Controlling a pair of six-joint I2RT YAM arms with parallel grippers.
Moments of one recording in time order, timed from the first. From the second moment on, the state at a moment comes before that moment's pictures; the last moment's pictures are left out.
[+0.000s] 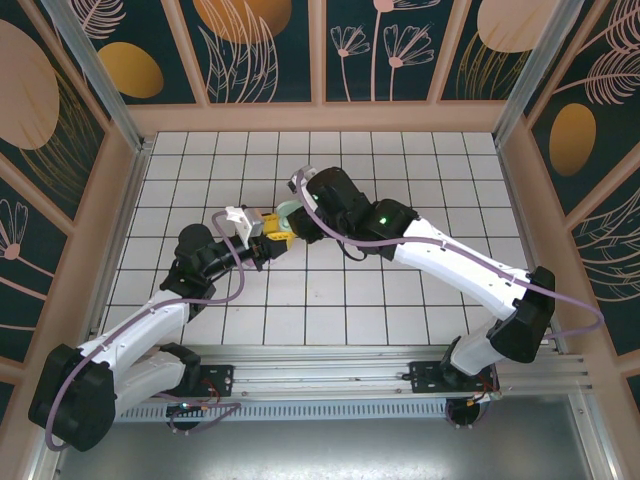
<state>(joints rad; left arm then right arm) -0.46 1.03 0.47 0.57 0.64 -0.08 0.99 1.50 1.50 -0.64 0.10 0.23</state>
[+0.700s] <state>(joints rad) -0.46 1.04 0.46 0.70 0.66 -0.14 0.96 1.50 1.53 -0.64 0.02 0.25</state>
